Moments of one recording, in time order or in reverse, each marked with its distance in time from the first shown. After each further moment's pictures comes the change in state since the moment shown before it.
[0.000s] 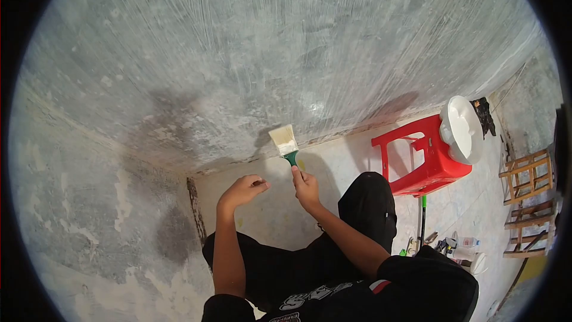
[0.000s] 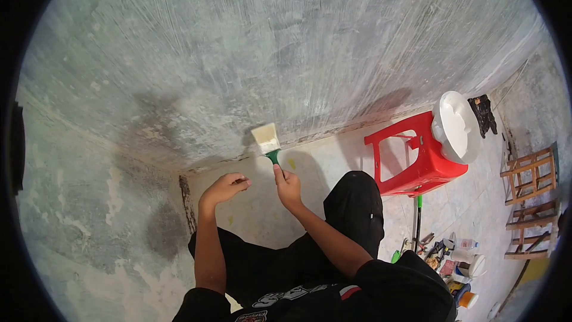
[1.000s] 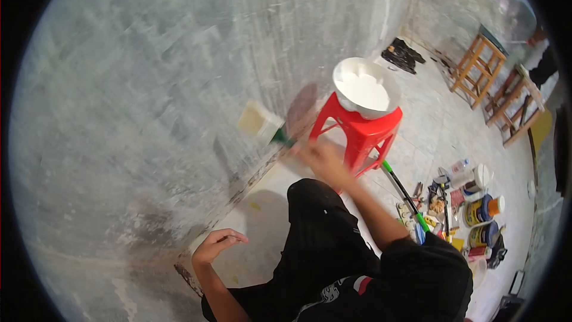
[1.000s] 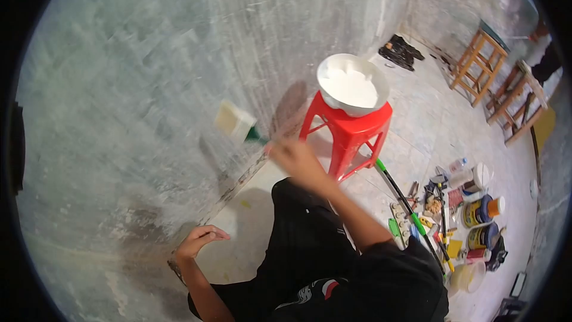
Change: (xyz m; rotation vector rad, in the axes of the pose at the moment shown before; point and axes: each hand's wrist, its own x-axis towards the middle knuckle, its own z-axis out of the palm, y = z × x) left_hand 0.002 0.104 0.027 -0.239 -0.624 0.221; right_hand -0.052 -0.184 -0.266 -0.370 0.235 -0.577
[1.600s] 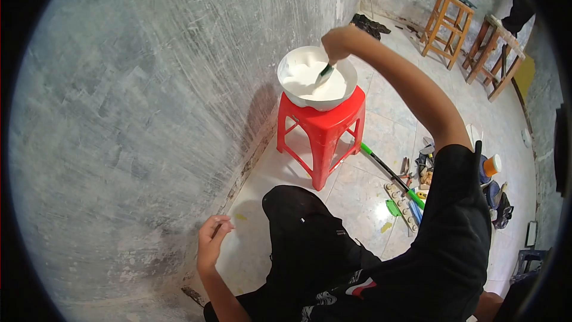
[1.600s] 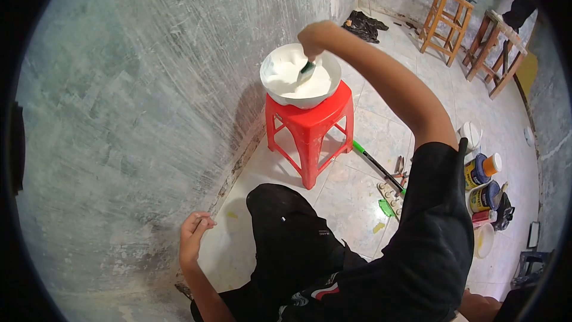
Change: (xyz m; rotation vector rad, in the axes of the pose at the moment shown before) left_hand 0.087 0.057 0.073 0.065 0.388 0.195; right_hand 0.167 0.003 -0.276 -1.460 -0.490 0.359
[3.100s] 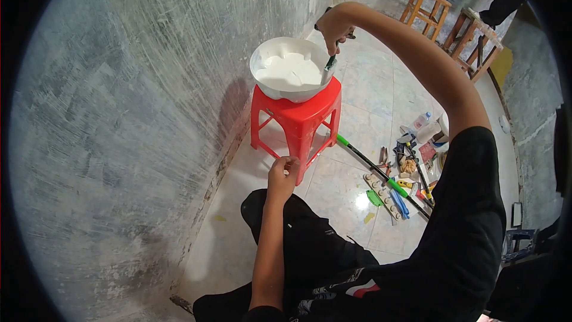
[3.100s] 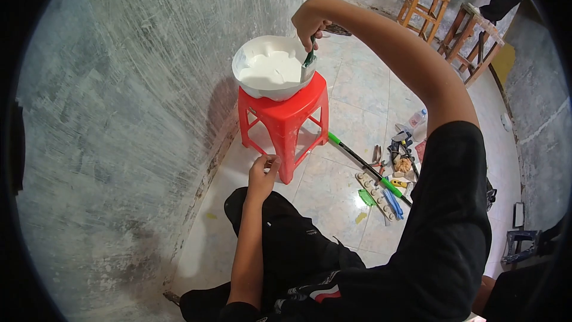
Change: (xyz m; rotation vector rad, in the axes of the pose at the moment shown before) left_hand 0.145 -0.067 0.242 0.144 -0.090 0.307; right_hand -0.005 0.045 -0.007 0.175 -0.395 0.052
